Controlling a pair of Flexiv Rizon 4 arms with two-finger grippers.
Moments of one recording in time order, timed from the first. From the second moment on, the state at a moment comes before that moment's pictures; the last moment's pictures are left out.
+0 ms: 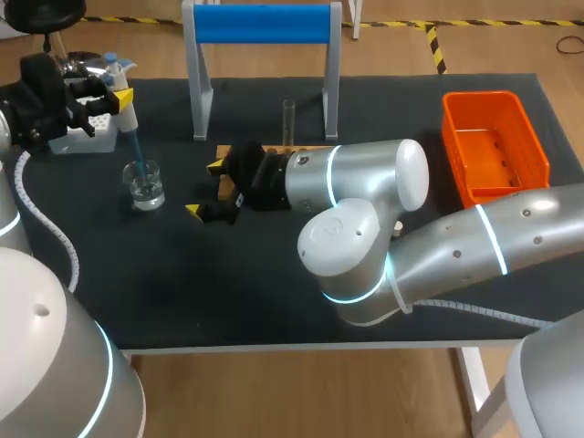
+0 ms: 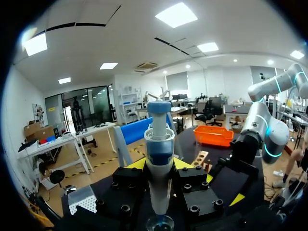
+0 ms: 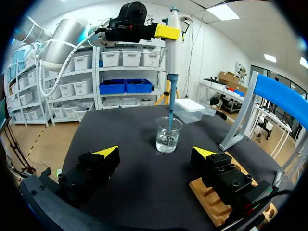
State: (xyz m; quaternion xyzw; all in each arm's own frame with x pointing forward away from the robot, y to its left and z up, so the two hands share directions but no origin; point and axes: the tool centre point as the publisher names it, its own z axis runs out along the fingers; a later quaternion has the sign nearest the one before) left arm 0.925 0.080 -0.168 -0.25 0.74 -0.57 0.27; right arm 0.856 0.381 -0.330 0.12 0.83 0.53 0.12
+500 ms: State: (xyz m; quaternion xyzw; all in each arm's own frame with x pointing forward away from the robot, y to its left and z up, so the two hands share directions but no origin) left arm 0.931 0.082 -0.180 -0.25 0.74 -0.56 0.27; right arm 0.856 0.381 -0.330 0.12 0.83 0.53 0.12
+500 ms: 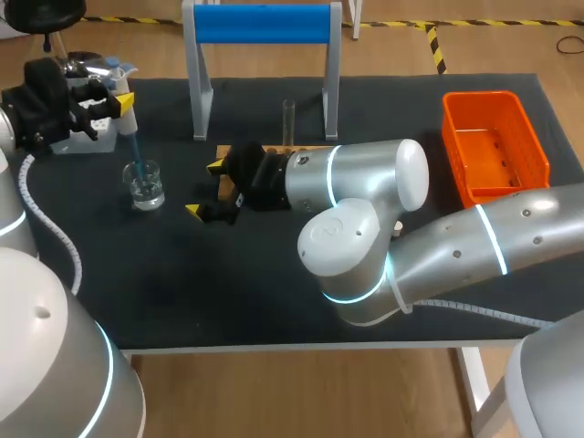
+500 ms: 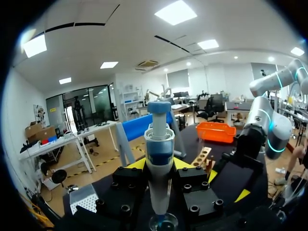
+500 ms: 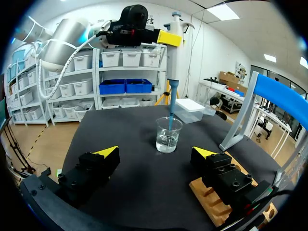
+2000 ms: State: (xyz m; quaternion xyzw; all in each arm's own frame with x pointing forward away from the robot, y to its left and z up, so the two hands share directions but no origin) left arm 0.932 0.082 -0.189 -0.25 0.74 -0.56 0.27; right arm 0.856 0.381 -0.330 0.12 0.83 0.53 0.12
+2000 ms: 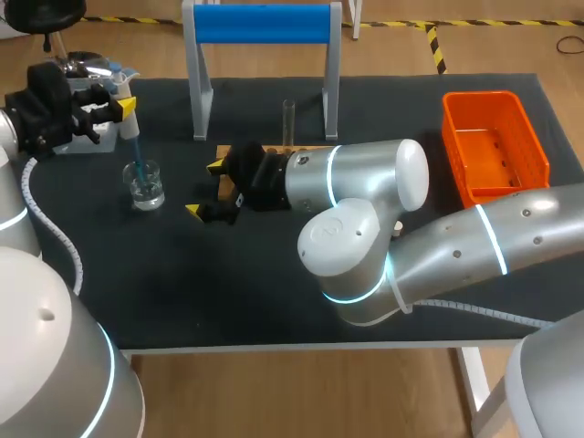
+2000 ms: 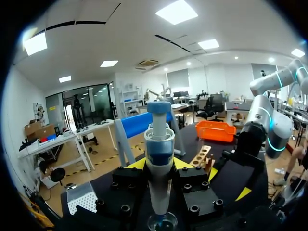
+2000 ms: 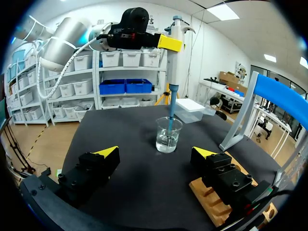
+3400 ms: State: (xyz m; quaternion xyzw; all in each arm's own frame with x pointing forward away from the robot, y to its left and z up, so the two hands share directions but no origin) left arm 0.932 0.082 -0.189 -0.25 0.74 -0.56 0.27; right arm 0.868 0.338 -0.218 0.05 0.80 0.60 0.10
